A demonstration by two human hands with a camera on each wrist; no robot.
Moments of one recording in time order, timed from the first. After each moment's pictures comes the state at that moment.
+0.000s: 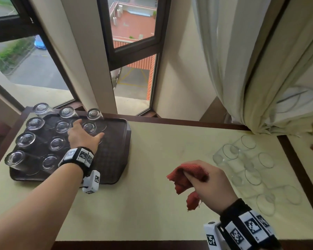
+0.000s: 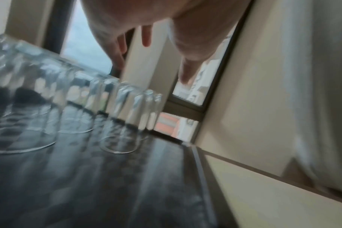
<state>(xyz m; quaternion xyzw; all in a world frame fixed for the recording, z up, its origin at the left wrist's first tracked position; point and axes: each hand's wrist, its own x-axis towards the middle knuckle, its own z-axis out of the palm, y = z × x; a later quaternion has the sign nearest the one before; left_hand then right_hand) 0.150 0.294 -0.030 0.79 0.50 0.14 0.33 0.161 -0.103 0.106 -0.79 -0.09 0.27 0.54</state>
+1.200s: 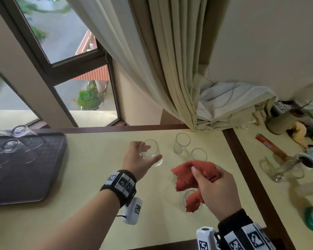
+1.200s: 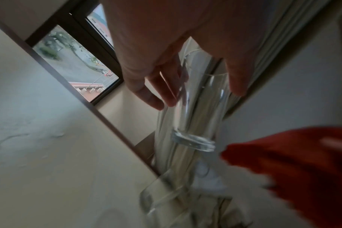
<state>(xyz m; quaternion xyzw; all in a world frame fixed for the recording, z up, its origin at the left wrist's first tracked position) 0.261 -0.112 0.009 0.80 0.22 0.03 0.56 0.230 -0.350 0.113 -0.87 0.02 0.03 0.49</state>
